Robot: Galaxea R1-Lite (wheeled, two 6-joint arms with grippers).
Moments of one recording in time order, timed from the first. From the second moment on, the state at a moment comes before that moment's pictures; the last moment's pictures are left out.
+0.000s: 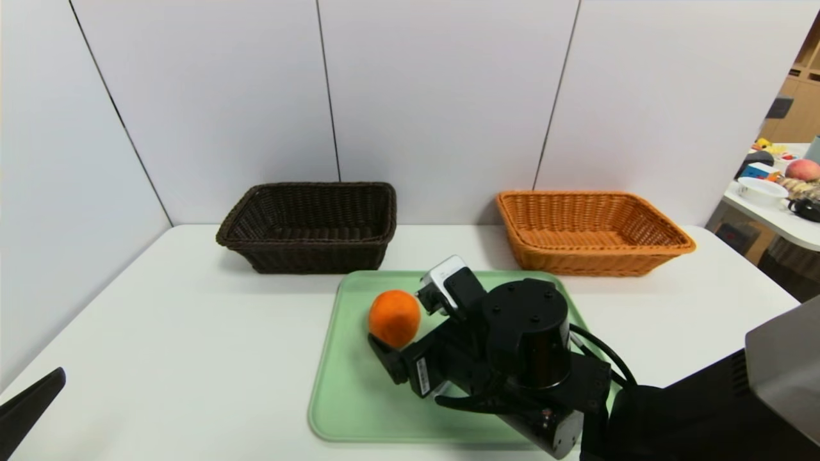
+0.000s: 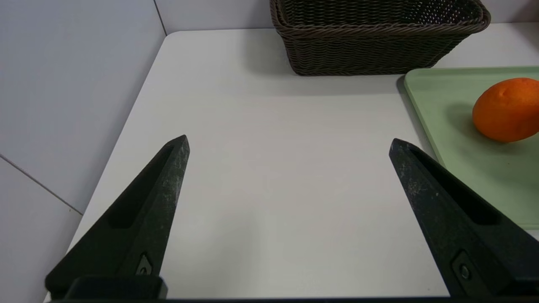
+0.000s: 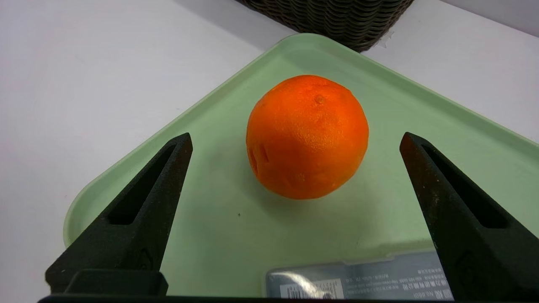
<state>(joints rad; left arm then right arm) 0.02 0.55 -0.41 -0.02 -0.01 0.02 0.90 1.96 -0.74 -0.98 -0.21 0.02</state>
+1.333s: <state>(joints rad) 0.02 0.53 -0.35 -0.01 -0.01 0.02 0.84 2.14 -0.85 -0.99 -0.16 -0.05</state>
